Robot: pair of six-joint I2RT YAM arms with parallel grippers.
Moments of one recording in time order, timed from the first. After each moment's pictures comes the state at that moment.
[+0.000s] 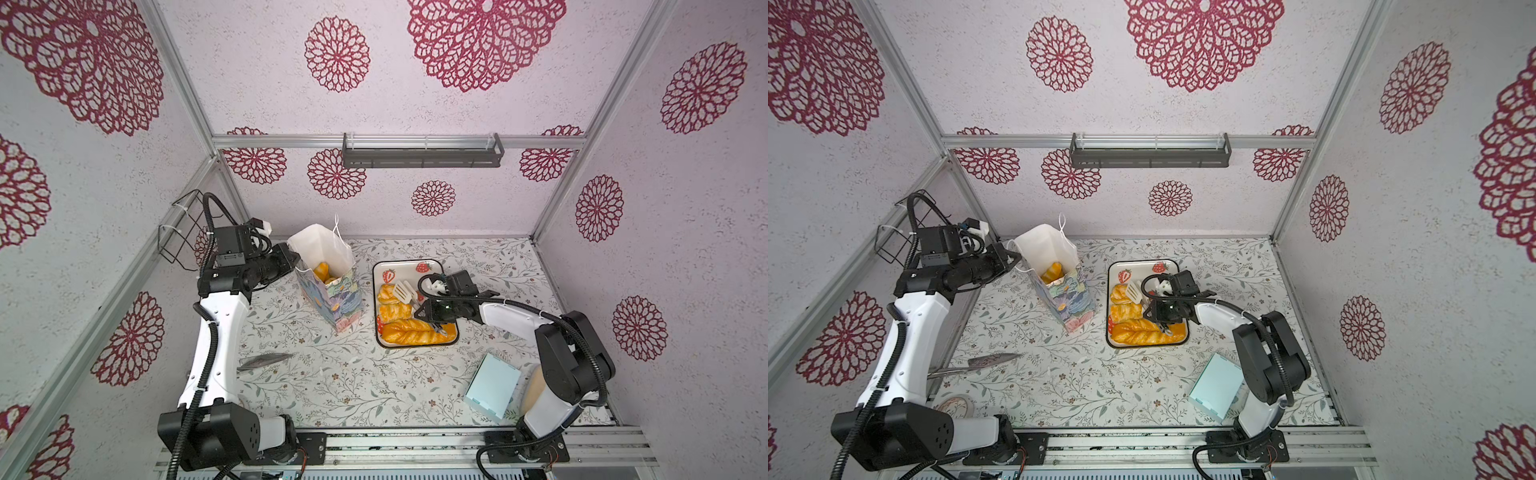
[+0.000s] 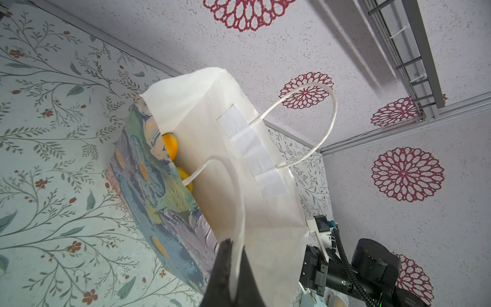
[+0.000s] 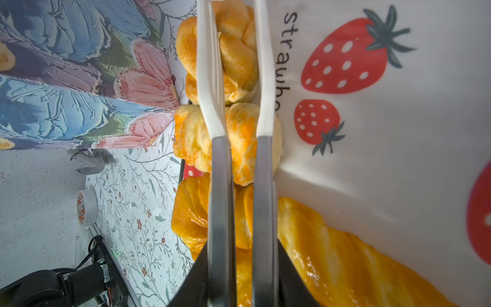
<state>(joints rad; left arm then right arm) 0.15 1.34 1.42 -0.74 0.51 -0.42 0.47 1.70 1.04 -0.26 -0.48 0.45</state>
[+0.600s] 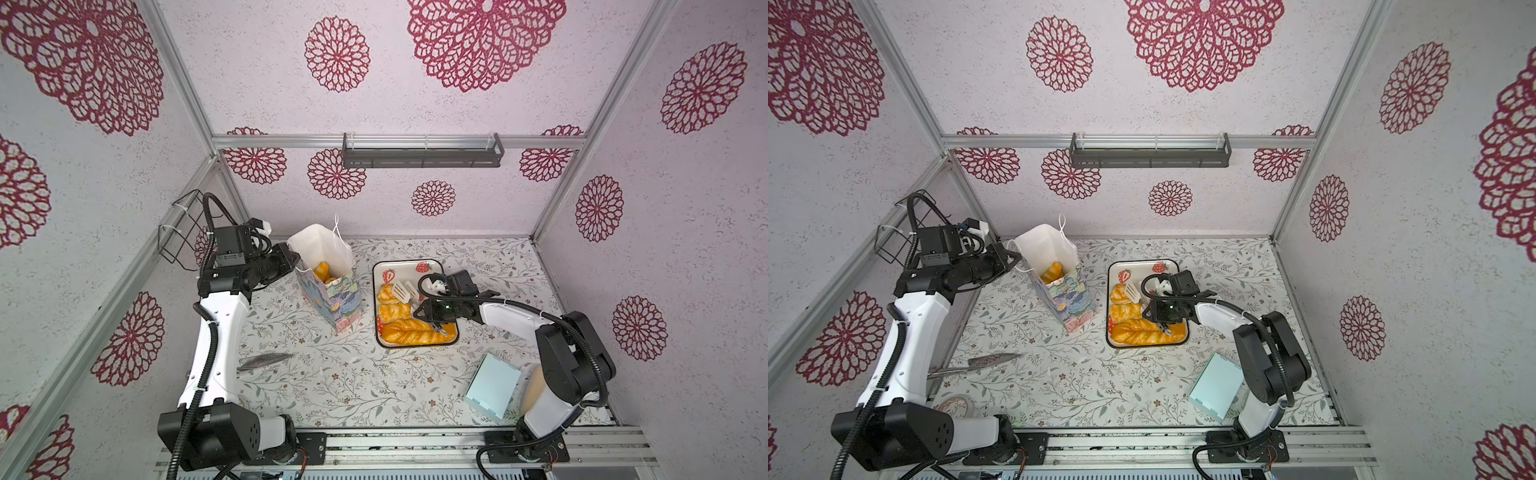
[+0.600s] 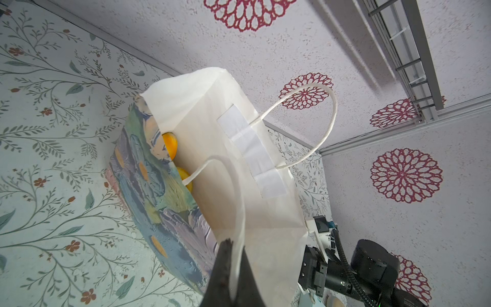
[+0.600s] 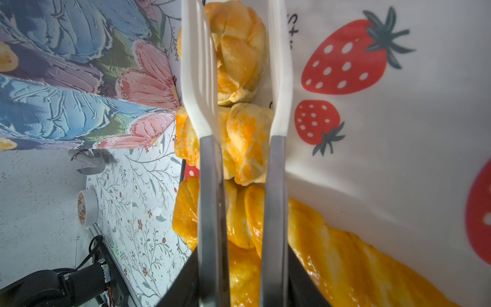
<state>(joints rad) 0.15 1.34 1.42 -0.74 0.51 -0.43 0.47 1.70 1.04 -0.26 -0.48 0.45</state>
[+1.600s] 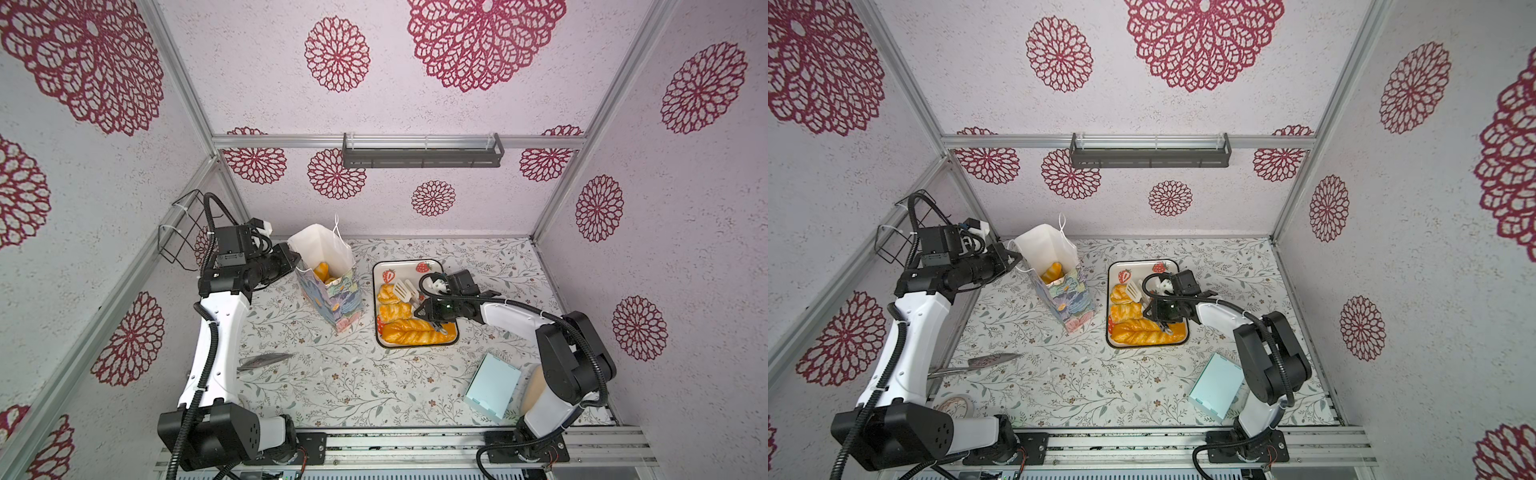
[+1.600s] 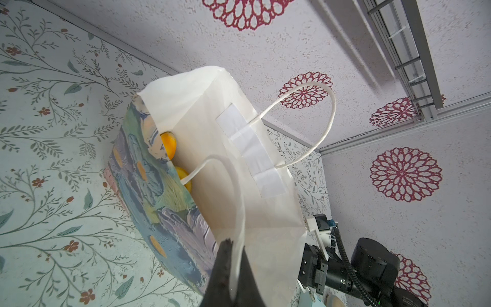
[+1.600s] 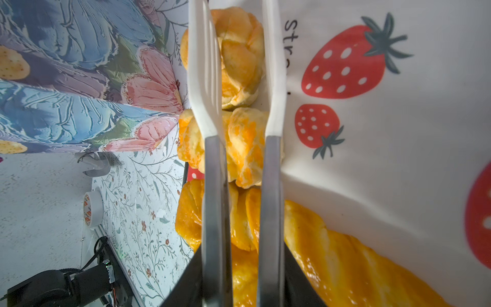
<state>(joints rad) 0.14 1.34 1.42 -0.74 0.51 -0.43 0.46 1.70 1.03 -0.25 -0.49 0.46</state>
